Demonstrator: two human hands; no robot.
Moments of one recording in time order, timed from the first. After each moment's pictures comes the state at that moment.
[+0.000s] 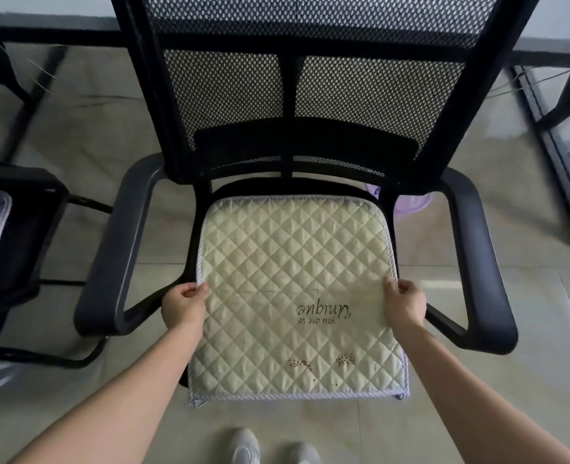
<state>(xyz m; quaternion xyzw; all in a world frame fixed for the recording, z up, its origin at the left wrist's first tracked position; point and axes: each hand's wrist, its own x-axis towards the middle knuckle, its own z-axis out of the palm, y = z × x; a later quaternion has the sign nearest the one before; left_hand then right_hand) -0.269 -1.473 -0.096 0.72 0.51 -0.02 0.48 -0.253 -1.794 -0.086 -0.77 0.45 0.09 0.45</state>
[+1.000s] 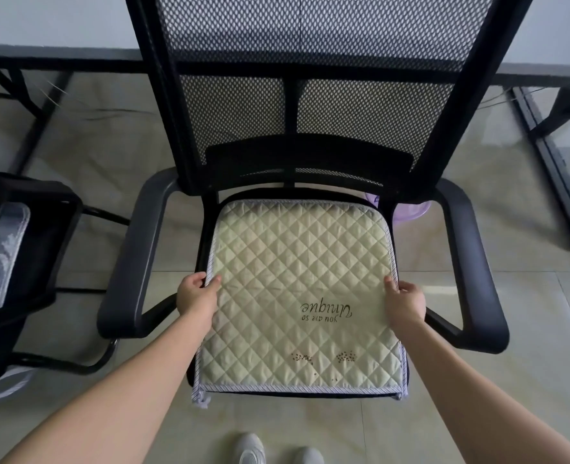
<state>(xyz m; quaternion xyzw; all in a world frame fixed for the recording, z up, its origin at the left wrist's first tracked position) -0.249 -1.475 -0.066 0.71 0.48 -0.04 0.51 -0.247 -1.792 -0.076 -0.76 0.47 0.09 0.44</state>
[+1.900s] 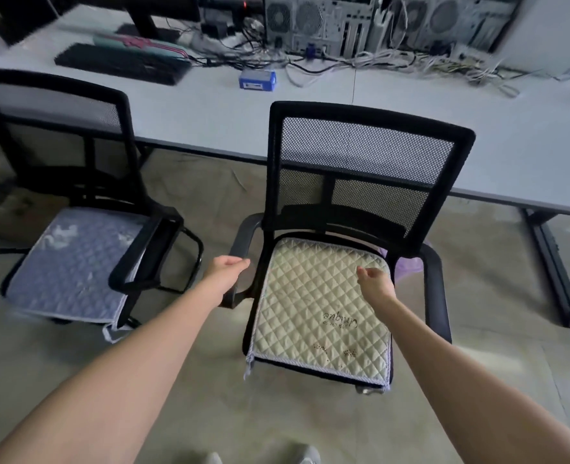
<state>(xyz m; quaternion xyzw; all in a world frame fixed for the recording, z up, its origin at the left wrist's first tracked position) -0.310 -1.420 0.192 0.74 0.39 -0.12 0.54 -0.268 -1.690 0.166 -0.85 0.23 0.19 0.44</state>
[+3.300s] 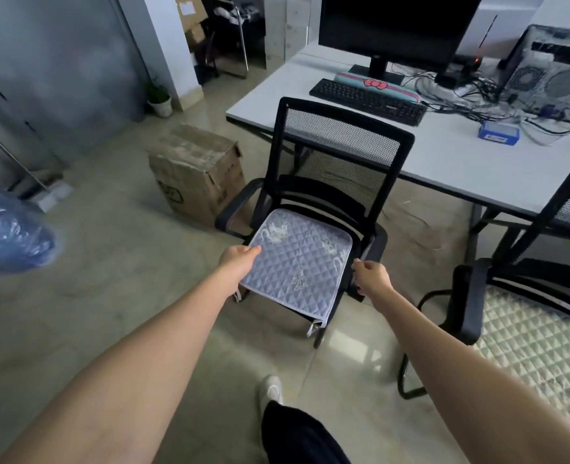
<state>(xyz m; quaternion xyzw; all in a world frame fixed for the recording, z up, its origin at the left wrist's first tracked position) -0.517 -0.879 0.280 0.68 0.48 0.00 0.56 -0.406 -1.103 0.222 -0.85 0.08 0.23 0.47</state>
